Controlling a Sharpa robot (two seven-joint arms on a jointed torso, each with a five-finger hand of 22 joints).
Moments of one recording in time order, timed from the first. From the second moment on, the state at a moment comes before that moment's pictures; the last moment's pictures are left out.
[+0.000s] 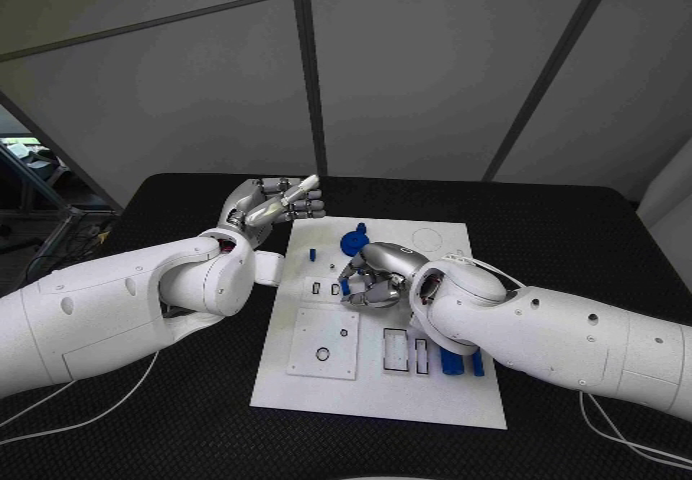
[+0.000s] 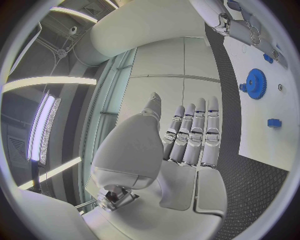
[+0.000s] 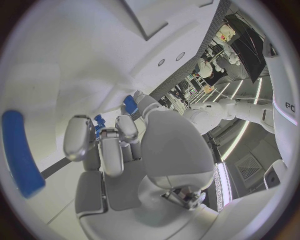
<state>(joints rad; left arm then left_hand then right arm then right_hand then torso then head) 1.14 -0.93 0.05 1.62 0.00 -0.48 0.45 1.39 -0.01 -0.03 0.14 0.04 0.93 0.23 0.11 0.07 1.00 0.18 0.12 0.07 1.03 0.13 0.19 0.12 0.19 0.88 0.24 0.34 0.15 1.14 -0.52 -0.04 1.46 -1.41 -0.28 -0.19 1.32 -0.10 0.20 0.09 0.20 0.96 0.16 0.07 0.10 1.33 0.07 1.19 1.22 1.47 -0.01 1.52 1.31 0.09 1.34 0.10 1.39 1.19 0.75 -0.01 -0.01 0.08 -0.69</state>
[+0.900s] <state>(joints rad) 1.14 -0.94 0.05 1.60 -0.04 -0.49 0.42 1.40 0.03 -0.05 0.12 0.05 1.02 0.18 0.12 0.07 1.15 0.12 0.14 0.08 1.25 0.06 0.29 0.19 0.19 1.02 0.18 0.44 0.19 1.16 -0.64 -0.04 1.58 -1.26 -0.44 0.05 1.45 -0.06 -0.06 0.21 0.06 0.89 0.17 0.13 0.08 1.24 0.08 1.11 1.10 1.47 0.01 1.45 1.31 0.09 1.26 0.12 1.31 1.07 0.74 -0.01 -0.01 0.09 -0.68</state>
